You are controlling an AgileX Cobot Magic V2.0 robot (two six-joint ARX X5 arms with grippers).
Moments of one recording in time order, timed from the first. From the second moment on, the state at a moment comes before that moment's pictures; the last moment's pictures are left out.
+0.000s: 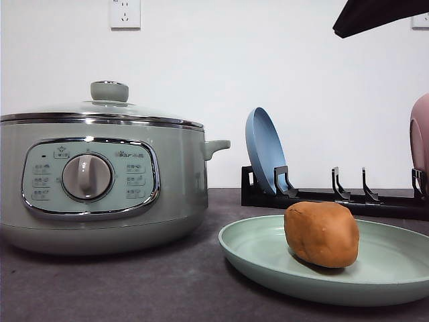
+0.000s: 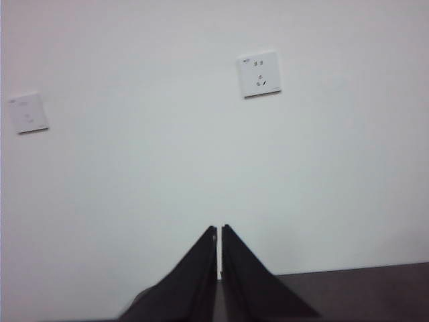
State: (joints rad) left_arx 0.04 0.47 0.84 -0.15 -0.05 0.17; right_arx 0.47 0.91 0.89 -0.75 -0.57 0.14
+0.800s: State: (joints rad) left_arx 0.05 0.05 0.11 -0.16 -0.06 0.15; right_arx 0.47 0.91 0.89 -0.75 -0.57 0.14
